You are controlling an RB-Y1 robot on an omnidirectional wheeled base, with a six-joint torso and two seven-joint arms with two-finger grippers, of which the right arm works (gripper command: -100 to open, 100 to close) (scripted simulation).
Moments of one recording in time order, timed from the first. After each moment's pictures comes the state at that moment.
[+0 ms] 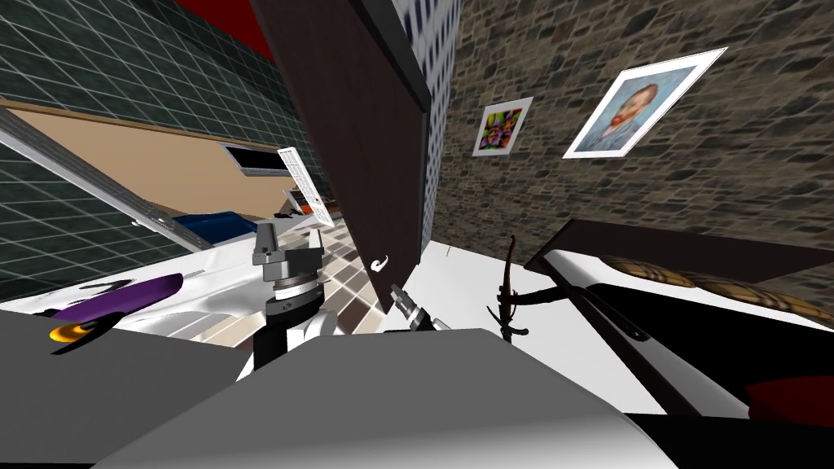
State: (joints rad) arm 0.02 -0.17 0.84 -1.19 0.00 -0.72 -0.12
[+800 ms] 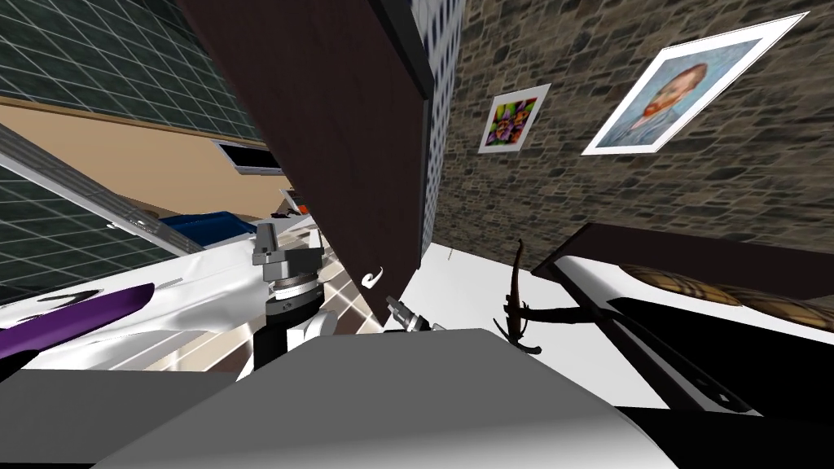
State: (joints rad) arm -0.04 -0.18 0.96 -1.04 -0.01 -0.75 -0.14
